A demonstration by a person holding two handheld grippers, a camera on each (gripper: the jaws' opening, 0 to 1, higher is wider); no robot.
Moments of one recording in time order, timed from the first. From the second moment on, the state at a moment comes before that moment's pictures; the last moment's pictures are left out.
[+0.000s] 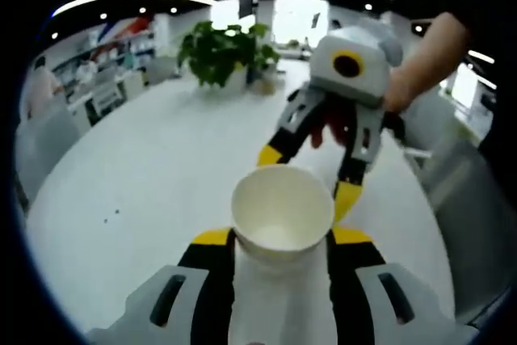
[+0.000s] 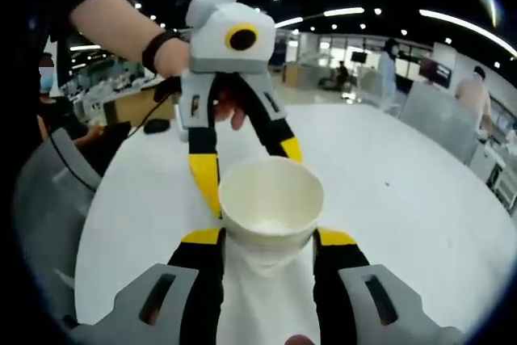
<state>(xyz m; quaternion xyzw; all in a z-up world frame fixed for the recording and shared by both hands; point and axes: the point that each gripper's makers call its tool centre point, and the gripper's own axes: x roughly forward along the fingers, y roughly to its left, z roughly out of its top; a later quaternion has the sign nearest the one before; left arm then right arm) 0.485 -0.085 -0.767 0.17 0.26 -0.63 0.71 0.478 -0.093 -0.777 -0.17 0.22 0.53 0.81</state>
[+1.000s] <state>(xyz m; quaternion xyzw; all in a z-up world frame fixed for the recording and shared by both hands) 0.415 -0.018 -0.740 0.10 0.26 -0.55 0.79 0.399 -0.129 -0.766 -0.17 0.24 0.48 0.83</state>
